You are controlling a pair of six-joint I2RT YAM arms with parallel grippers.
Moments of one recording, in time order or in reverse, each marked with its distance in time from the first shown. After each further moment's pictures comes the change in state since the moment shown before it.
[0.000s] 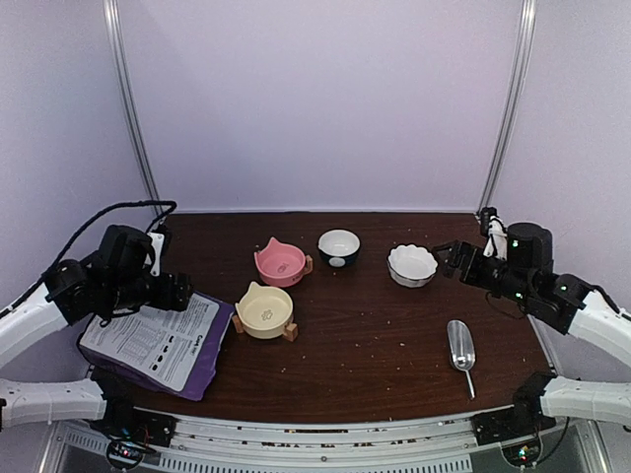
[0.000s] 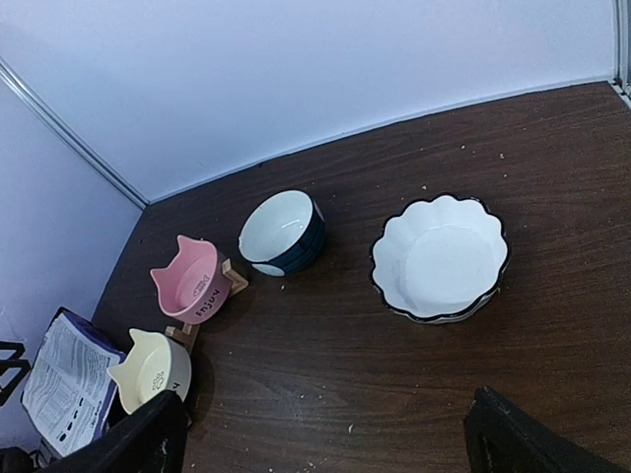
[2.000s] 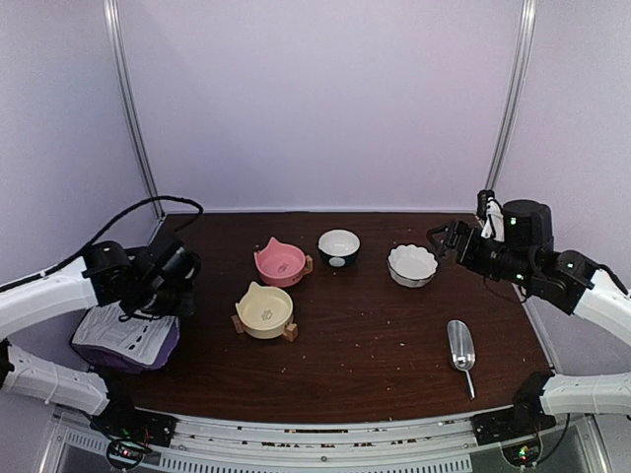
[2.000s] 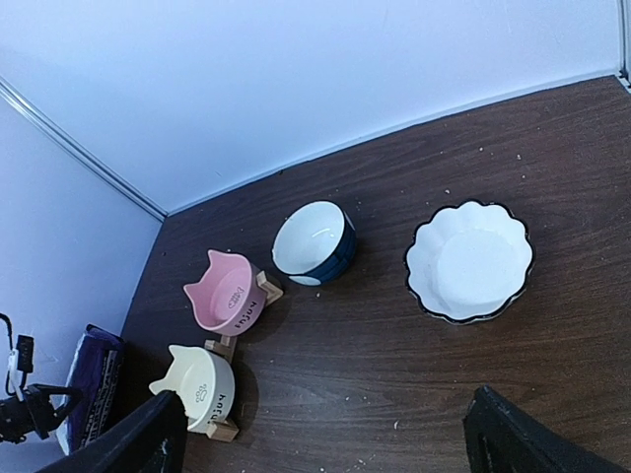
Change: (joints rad) left arm -0.222 0.280 0.127 -0.225 -0.189 -0.432; right arm 0.096 0.081 0.190 -0.138 0.058 0.101
